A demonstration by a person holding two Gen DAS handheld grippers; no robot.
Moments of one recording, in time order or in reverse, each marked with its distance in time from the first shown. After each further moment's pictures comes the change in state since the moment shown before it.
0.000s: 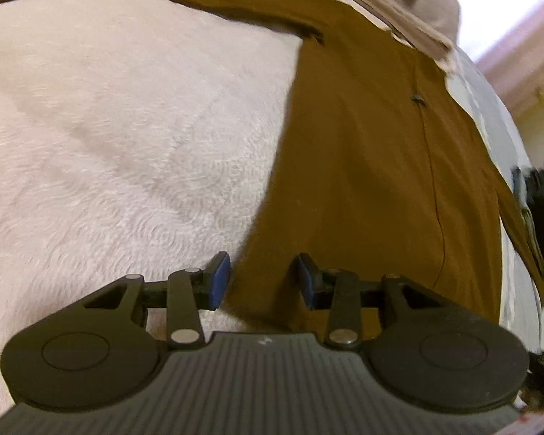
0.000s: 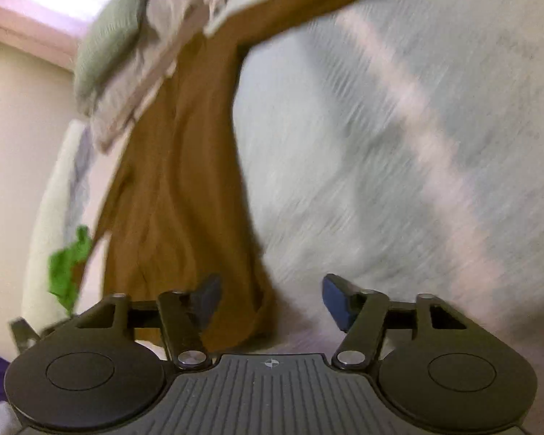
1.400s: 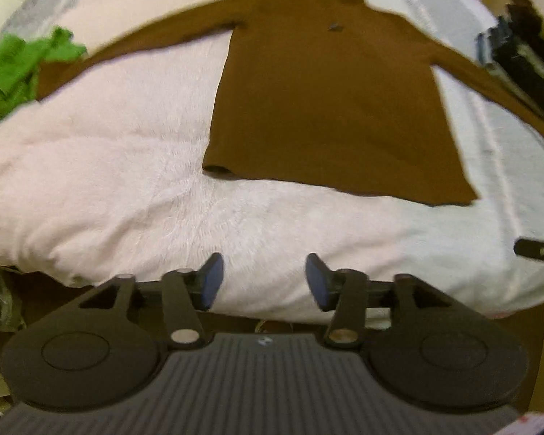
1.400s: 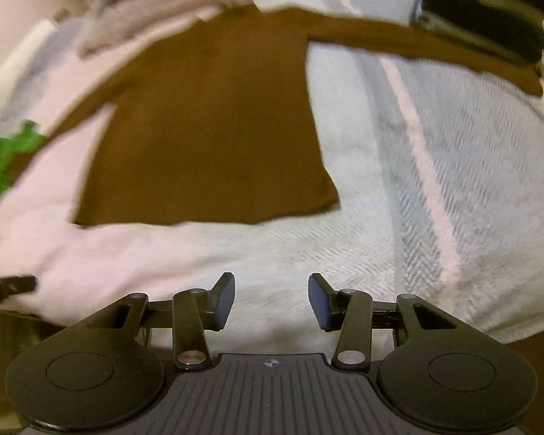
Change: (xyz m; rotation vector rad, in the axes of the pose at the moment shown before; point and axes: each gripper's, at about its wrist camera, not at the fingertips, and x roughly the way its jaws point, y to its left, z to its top) left arm -0.197 -0.114 -0.107 0.394 0.067 0.249; right arm -0.076 0.187 -0.111 -0.314 0.009 -0.398
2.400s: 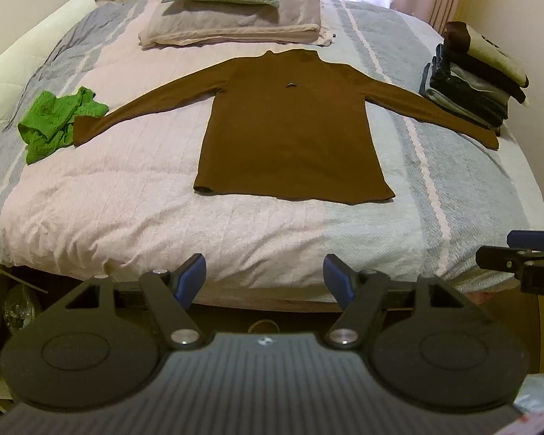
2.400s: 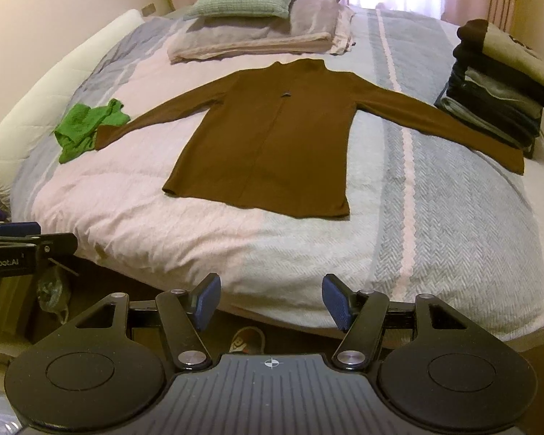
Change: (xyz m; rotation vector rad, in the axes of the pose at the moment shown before) left arm -0.175 -0.064 -0.069 0.042 -0.155 0.013; right arm -0.164 0.035 -0.063 -0.237 -0.080 0.070
